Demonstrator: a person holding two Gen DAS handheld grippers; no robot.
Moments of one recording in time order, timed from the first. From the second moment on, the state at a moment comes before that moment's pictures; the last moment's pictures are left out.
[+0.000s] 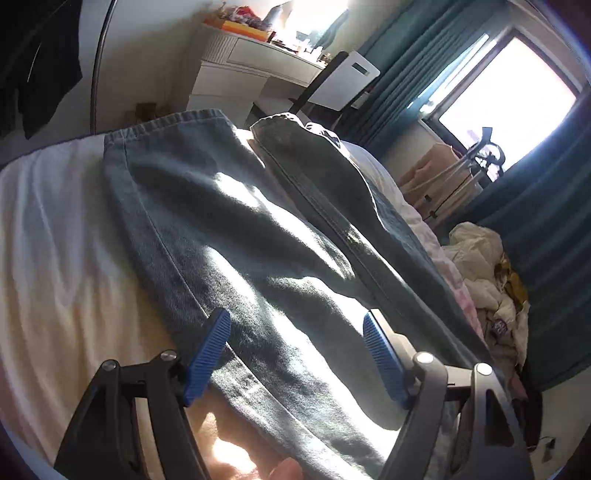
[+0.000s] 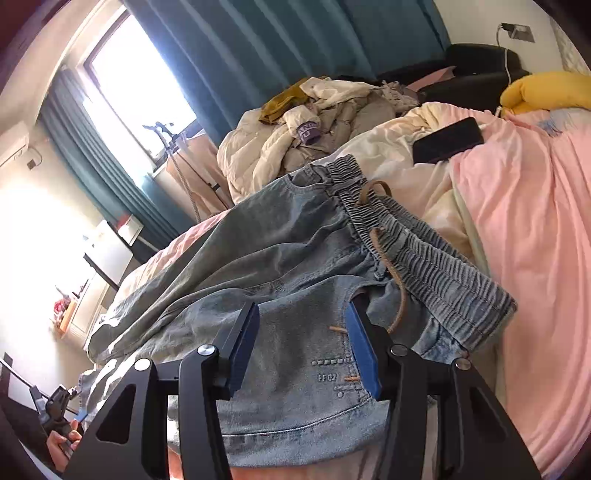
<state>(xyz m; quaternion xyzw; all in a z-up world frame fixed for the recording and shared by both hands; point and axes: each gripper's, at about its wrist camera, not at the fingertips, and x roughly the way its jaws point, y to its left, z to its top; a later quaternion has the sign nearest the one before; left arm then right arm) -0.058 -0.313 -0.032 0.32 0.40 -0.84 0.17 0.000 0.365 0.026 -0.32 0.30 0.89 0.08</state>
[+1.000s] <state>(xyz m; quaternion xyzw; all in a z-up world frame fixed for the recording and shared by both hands) -0.029 -0.402 -0.125 0.29 0.64 -0.70 0.13 0.067 0.416 -0.050 -0.32 0.57 0.74 0.16</state>
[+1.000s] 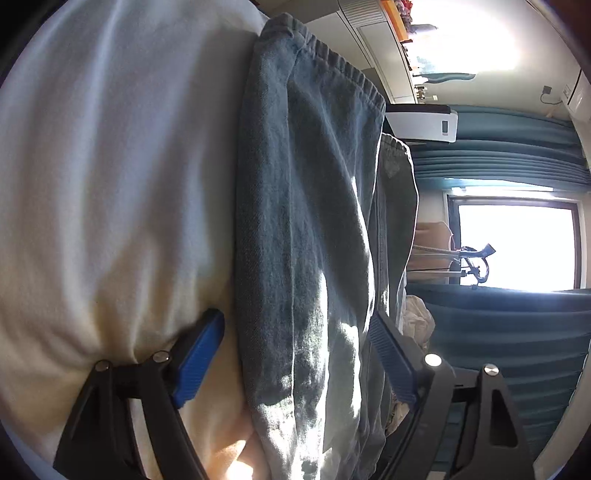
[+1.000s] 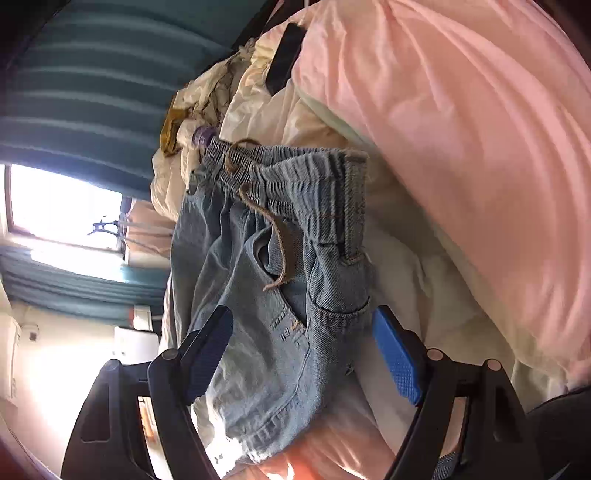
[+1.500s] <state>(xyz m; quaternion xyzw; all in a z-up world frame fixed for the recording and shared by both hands) -0.067 -0.399 -0.125 0.32 0.59 -0.73 0.14 0.038 0.420 -0.068 -0.32 0.56 0.74 0.18</state>
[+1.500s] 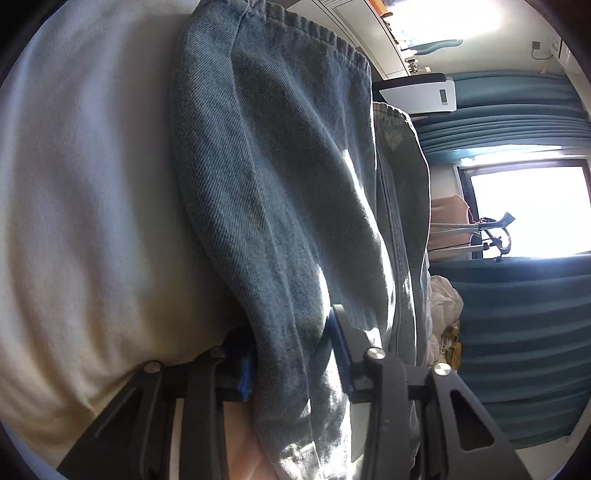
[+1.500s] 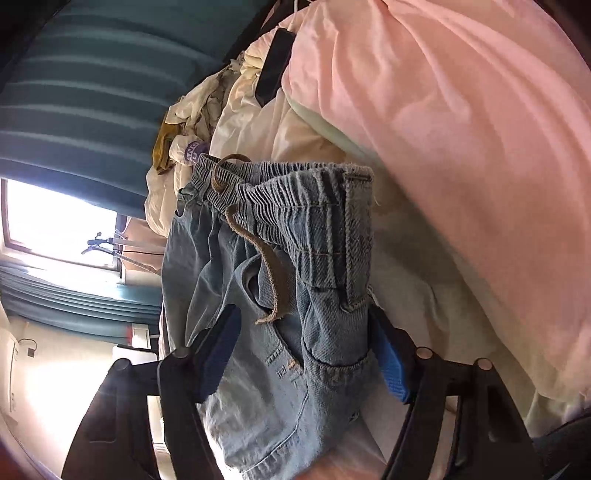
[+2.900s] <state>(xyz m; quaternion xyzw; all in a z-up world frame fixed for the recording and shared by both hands) -0.415 -0.340 -0.059 0.38 0.33 -0.85 0.16 -0.267 0.490 -0.058 -0.25 0.54 0.79 0.14</state>
